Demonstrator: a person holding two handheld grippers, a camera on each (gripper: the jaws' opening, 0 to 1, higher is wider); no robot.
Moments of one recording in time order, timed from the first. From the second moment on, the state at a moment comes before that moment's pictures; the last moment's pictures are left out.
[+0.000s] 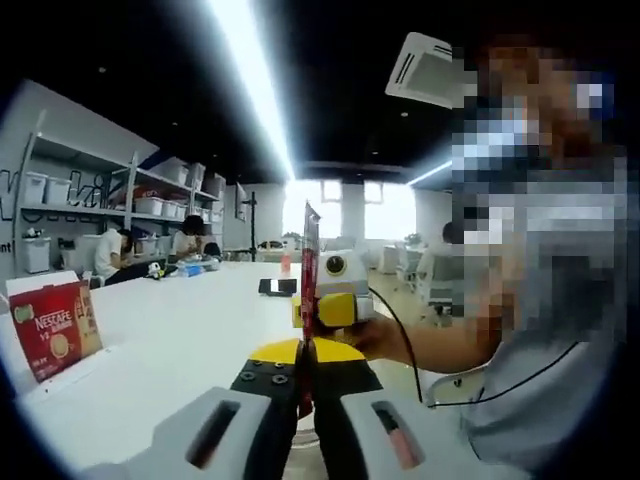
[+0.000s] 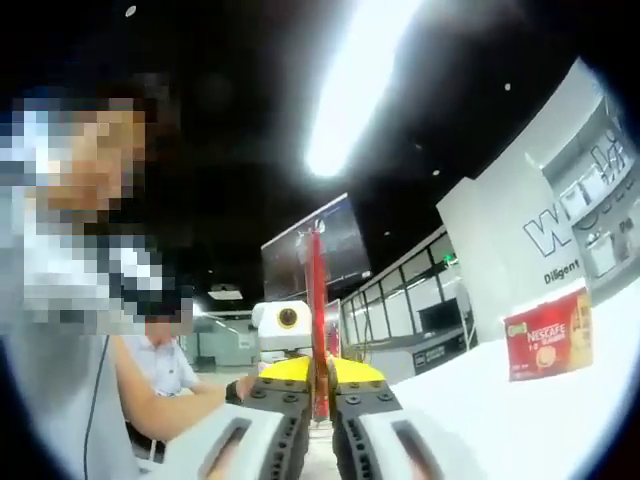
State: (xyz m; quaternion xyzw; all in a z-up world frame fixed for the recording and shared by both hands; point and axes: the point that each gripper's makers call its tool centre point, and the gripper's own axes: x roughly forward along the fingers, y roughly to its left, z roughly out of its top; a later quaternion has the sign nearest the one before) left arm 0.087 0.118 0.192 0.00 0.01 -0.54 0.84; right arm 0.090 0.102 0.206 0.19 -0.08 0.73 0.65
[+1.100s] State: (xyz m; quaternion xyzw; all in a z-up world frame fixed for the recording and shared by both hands) left arm 0.082 0.127 0.187 0.01 0.02 -0.55 0.84; right arm 0.091 0.106 0.227 0.18 -0.10 0.73 0.65
